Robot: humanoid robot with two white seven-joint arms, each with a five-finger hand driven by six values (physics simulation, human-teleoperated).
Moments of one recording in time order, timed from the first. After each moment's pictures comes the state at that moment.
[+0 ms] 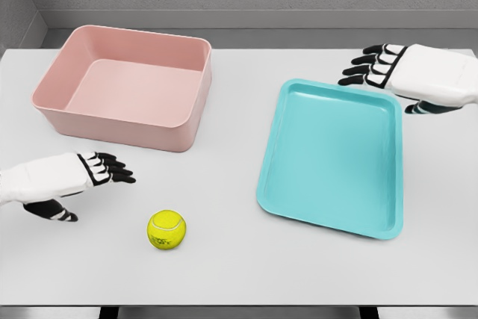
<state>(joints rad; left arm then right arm) -0.12 1.17 -0.45 -1.77 -0.23 -0.61 -0.33 -0.54 -1.03 0.37 -1.75 0.33 -0.61 0.51</state>
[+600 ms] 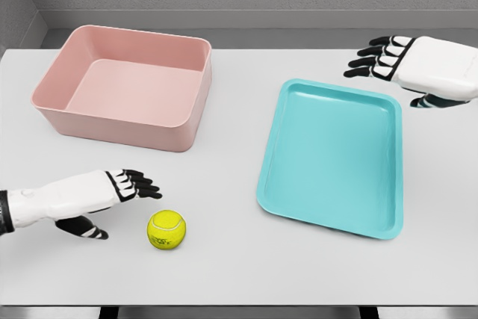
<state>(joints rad) -0.09 1.05 -0.48 -1.77 -0.23 -0.61 -0.32 -0.53 -1.03 0.33 -1.75 0.33 -0.61 0.52</state>
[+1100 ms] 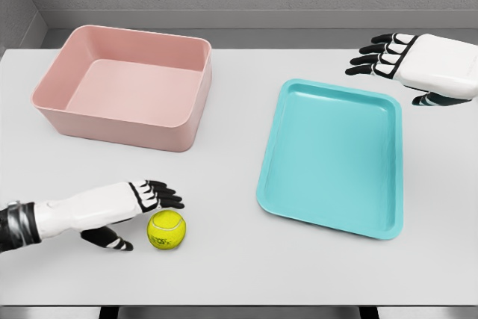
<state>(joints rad) -0.08 0.96 -0.53 -1.78 -0.23 -0.61 -0.31 -0.53 -1.03 0.33 -1.75 0.33 -0.61 0.52</state>
